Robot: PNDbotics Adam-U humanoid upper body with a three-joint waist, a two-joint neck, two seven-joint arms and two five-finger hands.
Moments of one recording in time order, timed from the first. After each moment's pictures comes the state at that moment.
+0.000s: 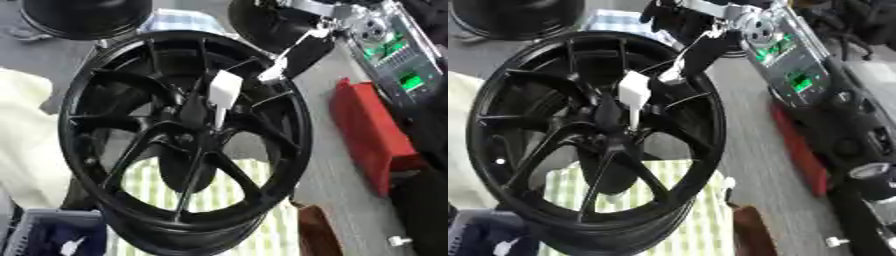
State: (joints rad) left arm -0.14 0.27 0.28 -1.39 0.11 0.07 0.63; right arm -0.83 -0.49 0.36 -1.65 0.39 0.20 0.58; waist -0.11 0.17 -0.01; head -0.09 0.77
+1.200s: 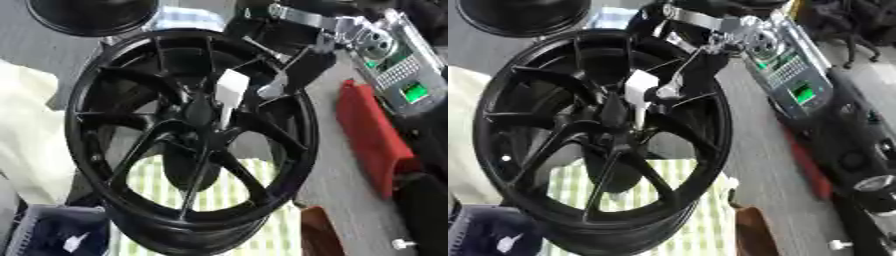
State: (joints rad) left arm -0.14 0.27 0.28 -1.39 0.11 0.08 0.62; right arm -0.85 -0.53 0.33 -1.68 0.24 -0.15 0.67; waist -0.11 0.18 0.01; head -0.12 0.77
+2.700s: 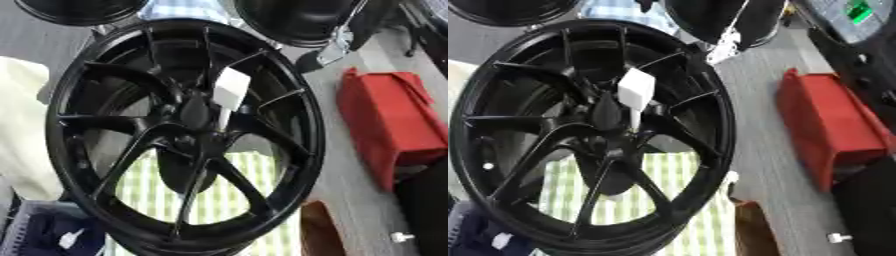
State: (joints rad) left arm -0.28 0.25 0.24 -1.40 0.12 0.10 0.57; right arm -0.88 -0.89 0.31 -1.66 -0.24 -0.43 0.75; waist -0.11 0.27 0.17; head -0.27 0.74
